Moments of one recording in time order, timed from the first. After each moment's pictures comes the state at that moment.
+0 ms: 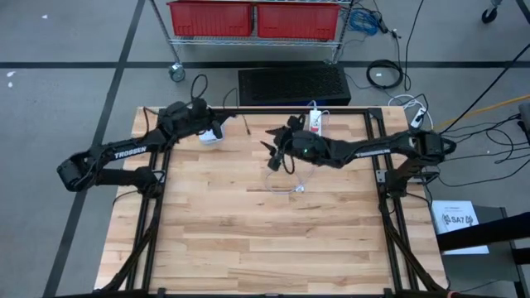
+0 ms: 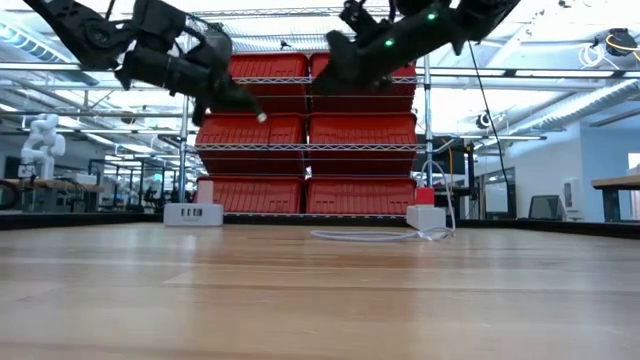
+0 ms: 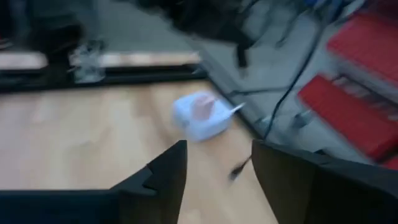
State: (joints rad) left arm 0.72 1.10 0.53 0.45 0.23 -0.35; right arm -0.13 1.60 1.02 0.28 0.35 -0.06
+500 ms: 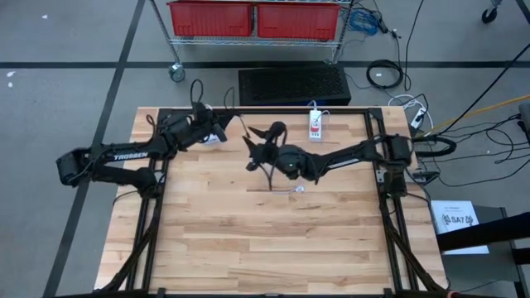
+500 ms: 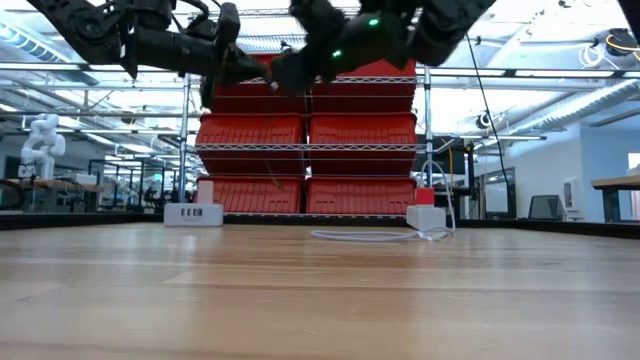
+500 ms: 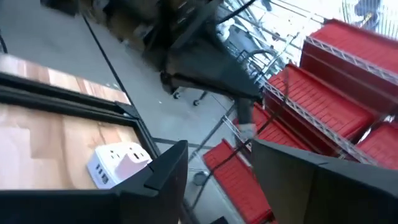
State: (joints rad) left arm 0.50 1.10 0.51 0.70 -0.05 -0.47; right arm -0.03 1.90 1.17 0.79 0.69 -0.64
